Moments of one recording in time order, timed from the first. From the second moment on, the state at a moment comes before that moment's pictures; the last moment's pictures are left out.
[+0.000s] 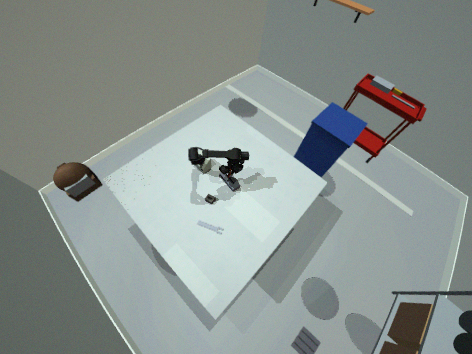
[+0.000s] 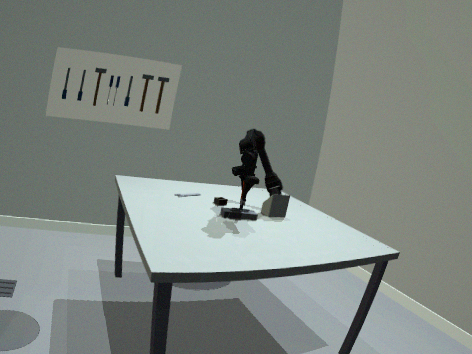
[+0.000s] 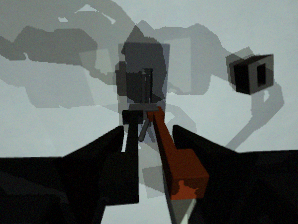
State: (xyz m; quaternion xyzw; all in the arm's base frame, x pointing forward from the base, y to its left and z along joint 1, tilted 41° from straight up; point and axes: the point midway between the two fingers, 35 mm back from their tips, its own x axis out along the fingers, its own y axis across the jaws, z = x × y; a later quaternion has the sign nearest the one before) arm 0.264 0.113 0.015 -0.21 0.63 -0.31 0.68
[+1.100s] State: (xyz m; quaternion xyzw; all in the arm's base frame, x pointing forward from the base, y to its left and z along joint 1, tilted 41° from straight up) arm 0.278 0.140 0.041 -0.24 0.56 -0.29 0.73
